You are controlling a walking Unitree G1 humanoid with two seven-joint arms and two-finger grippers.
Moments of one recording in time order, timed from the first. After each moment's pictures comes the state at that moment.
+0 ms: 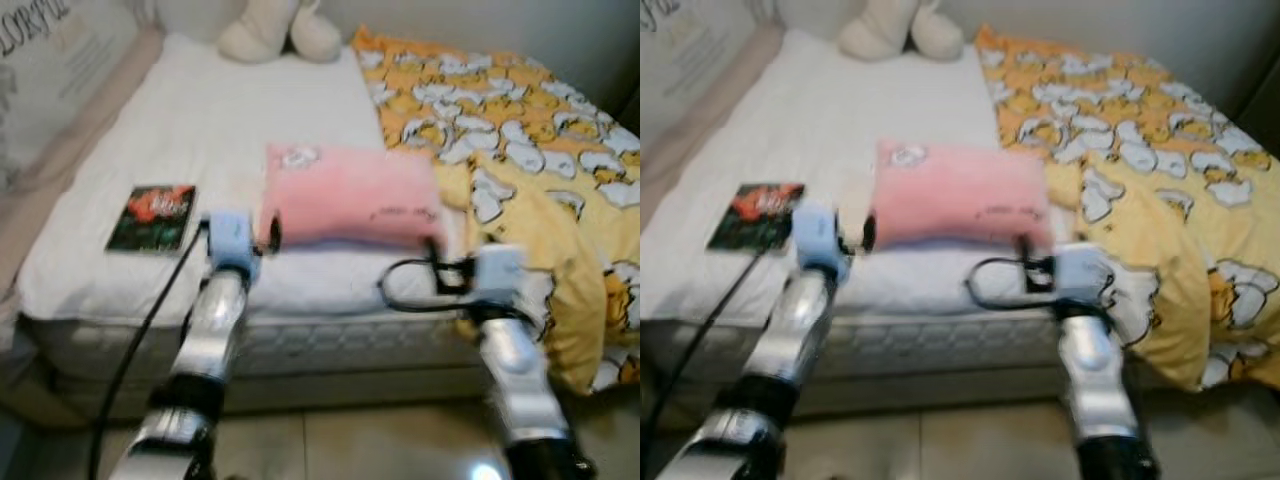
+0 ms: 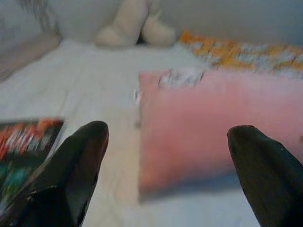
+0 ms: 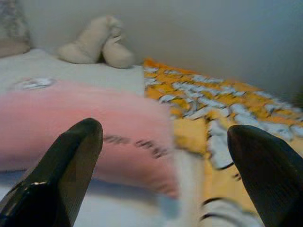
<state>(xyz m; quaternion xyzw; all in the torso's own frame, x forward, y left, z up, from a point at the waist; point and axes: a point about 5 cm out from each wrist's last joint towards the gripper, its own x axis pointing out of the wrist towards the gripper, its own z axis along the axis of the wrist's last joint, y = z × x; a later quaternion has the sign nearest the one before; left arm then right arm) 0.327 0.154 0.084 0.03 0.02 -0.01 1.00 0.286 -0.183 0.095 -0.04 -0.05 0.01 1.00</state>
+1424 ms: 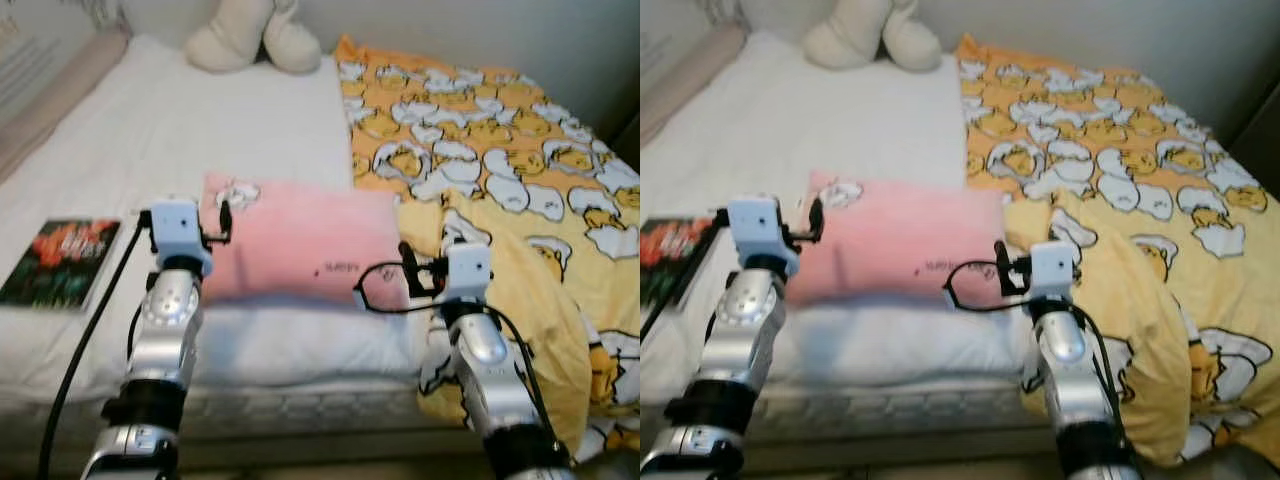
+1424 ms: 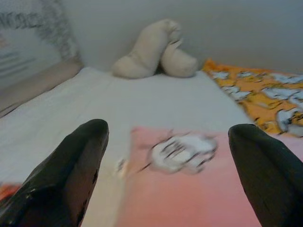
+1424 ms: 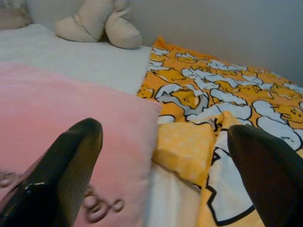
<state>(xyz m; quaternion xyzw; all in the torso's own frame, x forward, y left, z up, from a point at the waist) 0.328 0.185 0.121 0.05 -0.05 0.04 1.00 0.301 -0.155 0.076 -0.04 0.00 0.05 1.00</state>
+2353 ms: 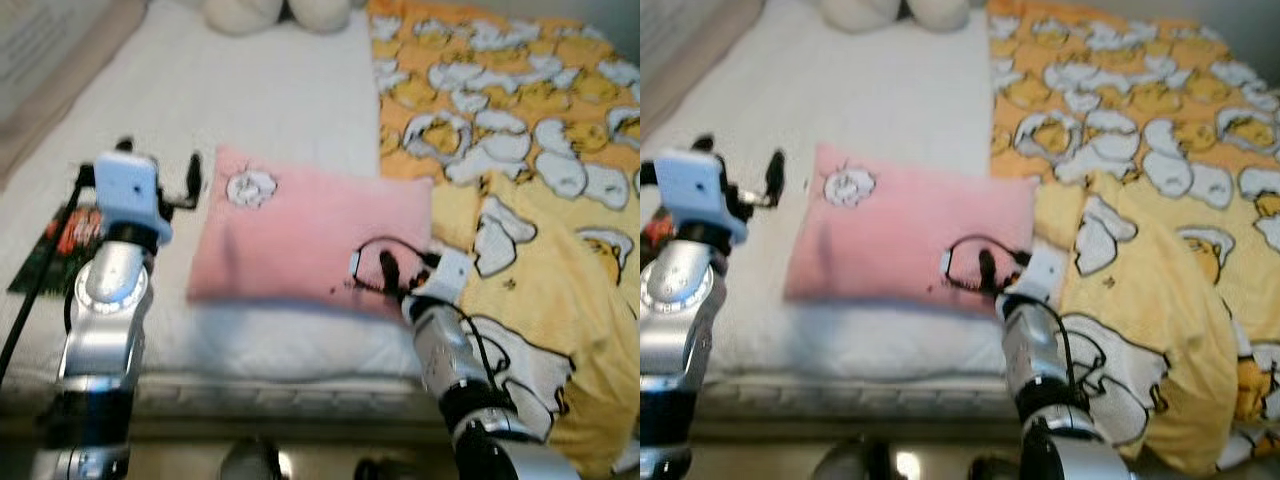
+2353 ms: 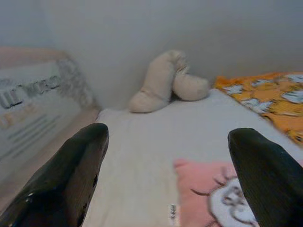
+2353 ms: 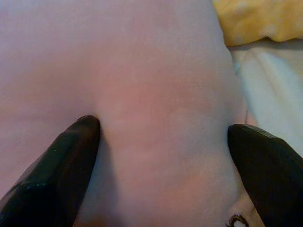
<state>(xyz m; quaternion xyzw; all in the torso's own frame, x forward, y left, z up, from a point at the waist) 0.304 0.208 0.198 0.14 -0.15 -0.01 0.98 0.321 -0.128 0.036 0.24 0.14 -0.03 0.96</state>
